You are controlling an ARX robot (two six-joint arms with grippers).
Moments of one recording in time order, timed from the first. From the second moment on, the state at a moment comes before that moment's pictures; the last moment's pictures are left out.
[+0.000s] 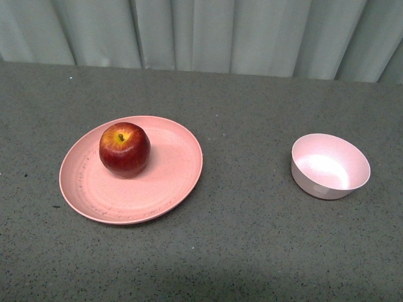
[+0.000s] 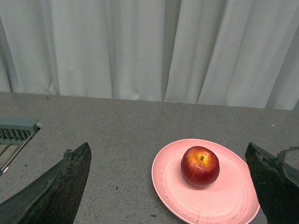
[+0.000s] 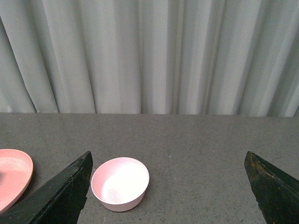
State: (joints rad) left arm 0.00 0.00 0.02 0.00 0.00 0.00; right arm 0.00 0.00 0.01 0.00 0.00 0.00
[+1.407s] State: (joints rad) left arm 0.00 0.00 0.02 0.00 0.00 0.00; right arm 0.09 0.81 0.18 0.55 0.08 -0.06
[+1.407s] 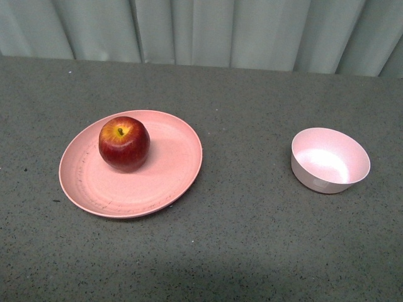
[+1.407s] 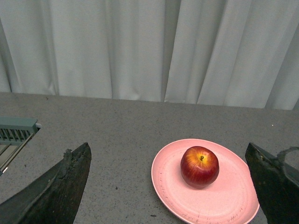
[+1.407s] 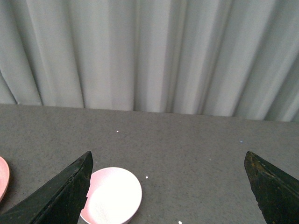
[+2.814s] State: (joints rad) left arm 0.00 0.00 0.02 0.00 0.00 0.00; right arm 0.21 2.12 1.02 0.08 -0.08 -0.30
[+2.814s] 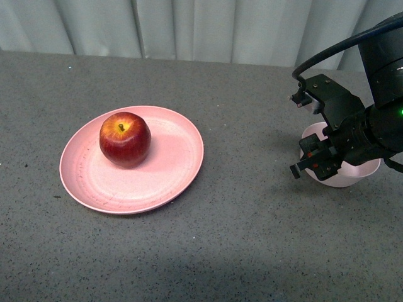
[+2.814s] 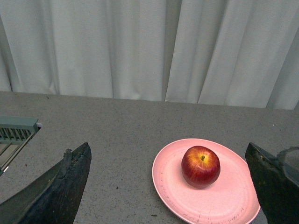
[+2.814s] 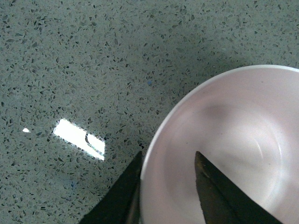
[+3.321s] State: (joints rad) left arm 0.00 0.00 0.02 0.00 0.00 0.00; right arm 0.33 2.04 1.03 0.06 -0.24 -0.30
